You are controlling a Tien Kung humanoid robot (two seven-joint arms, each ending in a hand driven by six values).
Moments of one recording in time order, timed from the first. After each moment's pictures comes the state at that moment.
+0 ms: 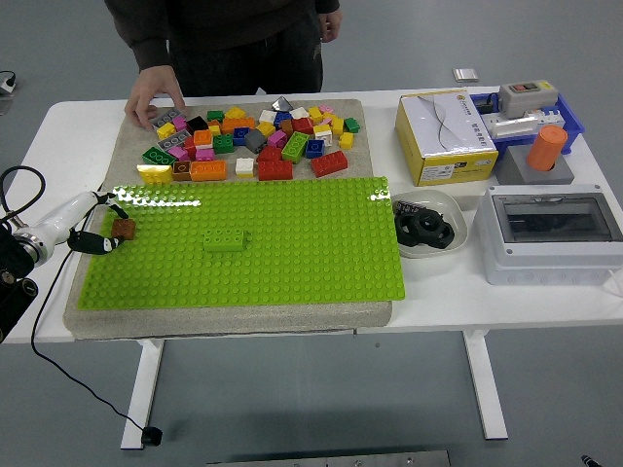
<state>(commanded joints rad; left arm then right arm) -0.68 0.39 -0.80 -0.54 1.66 0.02 -0.22 0.10 -0.14 0.94 0.18 -0.81 -0.08 -0.02</state>
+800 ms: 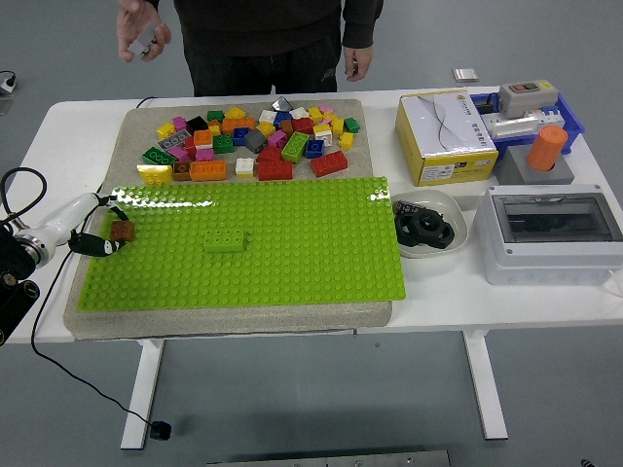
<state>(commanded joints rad) -0.68 0.39 -0.80 -0.55 1.67 0.03 -0.22 0.09 -0.14 0.94 0.18 -0.80 -0.08 -0.01</state>
